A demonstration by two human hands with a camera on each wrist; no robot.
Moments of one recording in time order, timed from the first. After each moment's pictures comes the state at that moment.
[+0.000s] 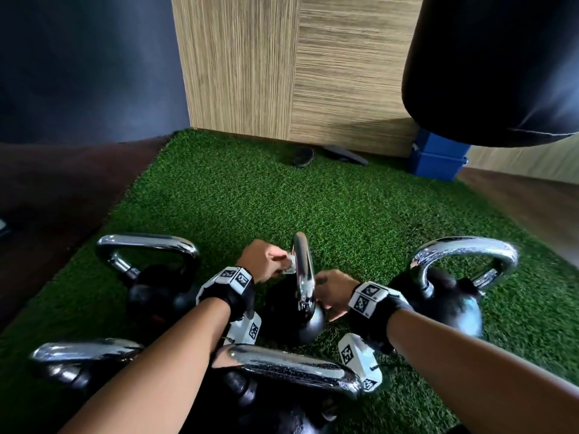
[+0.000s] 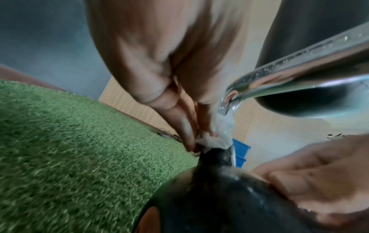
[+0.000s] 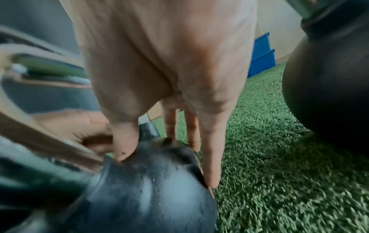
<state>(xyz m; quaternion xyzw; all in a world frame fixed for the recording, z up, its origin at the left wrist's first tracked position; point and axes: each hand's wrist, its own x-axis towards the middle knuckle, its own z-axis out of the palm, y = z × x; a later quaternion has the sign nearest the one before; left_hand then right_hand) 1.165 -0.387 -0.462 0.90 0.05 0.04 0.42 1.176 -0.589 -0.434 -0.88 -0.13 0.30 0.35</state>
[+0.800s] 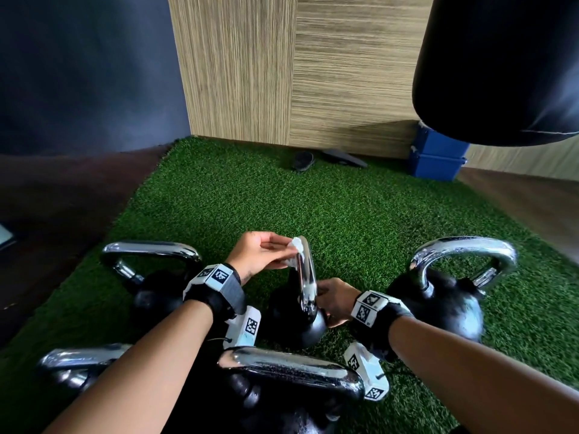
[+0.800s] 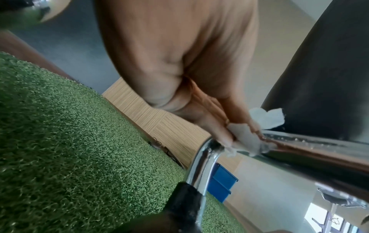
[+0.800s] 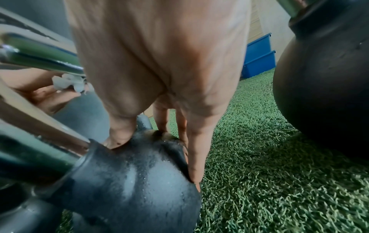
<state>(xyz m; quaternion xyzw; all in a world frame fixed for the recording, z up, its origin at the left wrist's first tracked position) 1.157 -0.383 -0.434 0.69 0.06 0.04 0.72 1.165 -0.594 -0.441 -0.86 -0.12 0.30 0.39</state>
